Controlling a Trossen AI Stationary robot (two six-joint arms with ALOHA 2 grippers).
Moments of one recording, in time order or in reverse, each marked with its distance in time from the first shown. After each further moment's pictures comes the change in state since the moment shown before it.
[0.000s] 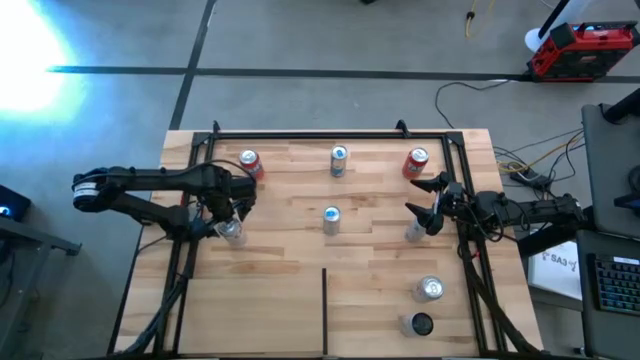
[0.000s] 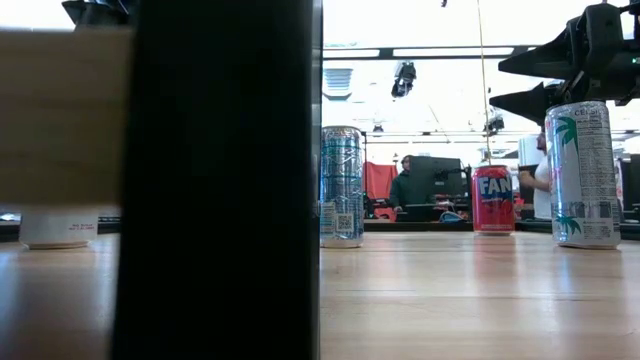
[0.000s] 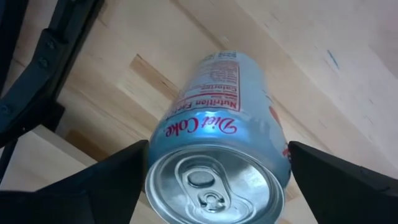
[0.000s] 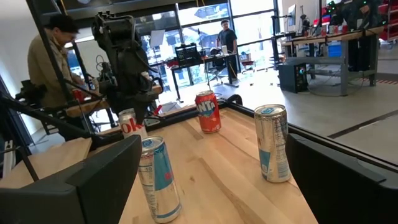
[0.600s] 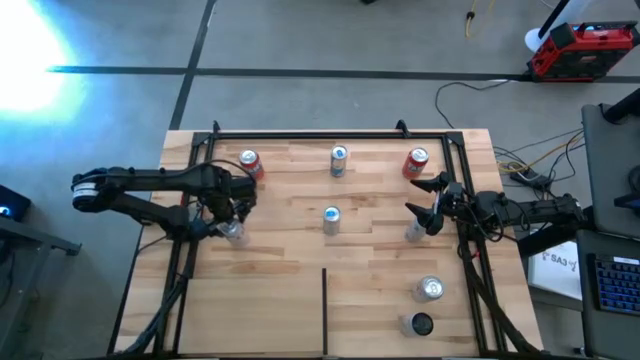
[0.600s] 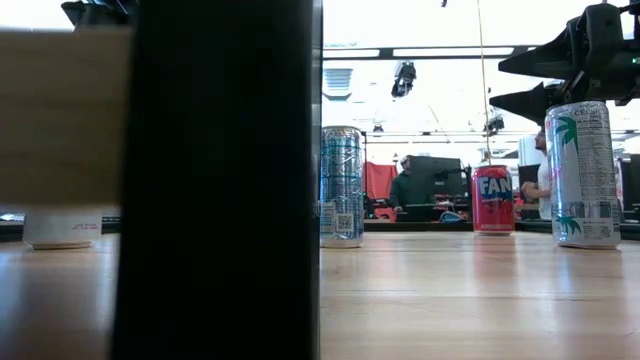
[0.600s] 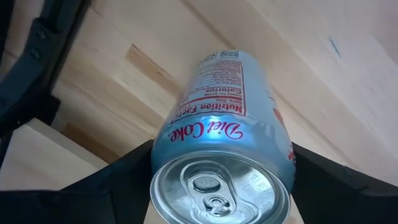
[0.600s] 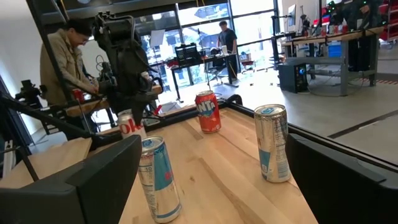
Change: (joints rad) left arm -0.004 -0.010 -0.008 0.037 0.037 0.000; right arm 0.000 0.000 0.000 0.000 0.000 0.000
